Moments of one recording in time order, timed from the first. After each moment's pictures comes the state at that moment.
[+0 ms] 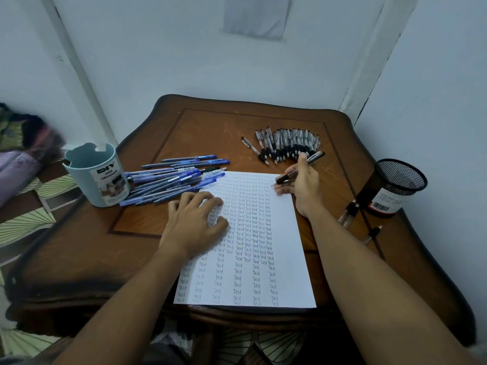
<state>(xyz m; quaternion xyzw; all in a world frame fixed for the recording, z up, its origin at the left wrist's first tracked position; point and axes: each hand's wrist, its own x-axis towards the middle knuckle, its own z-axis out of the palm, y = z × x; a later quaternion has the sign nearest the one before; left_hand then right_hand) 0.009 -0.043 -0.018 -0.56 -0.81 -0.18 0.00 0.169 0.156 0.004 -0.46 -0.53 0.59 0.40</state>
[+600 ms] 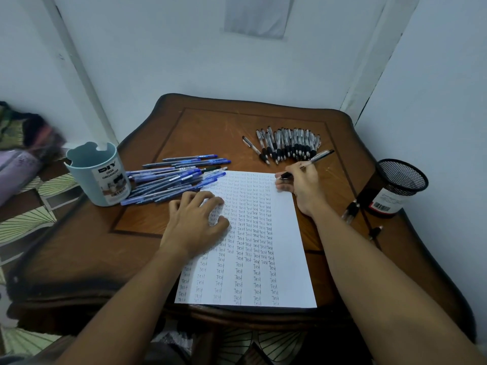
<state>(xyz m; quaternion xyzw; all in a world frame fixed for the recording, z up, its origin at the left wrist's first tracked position) 0.012 -0.045 -0.018 -0.55 -0.81 -0.18 0.00 0.169 0.163 0.004 -0.44 -0.54 0.61 0.37</state>
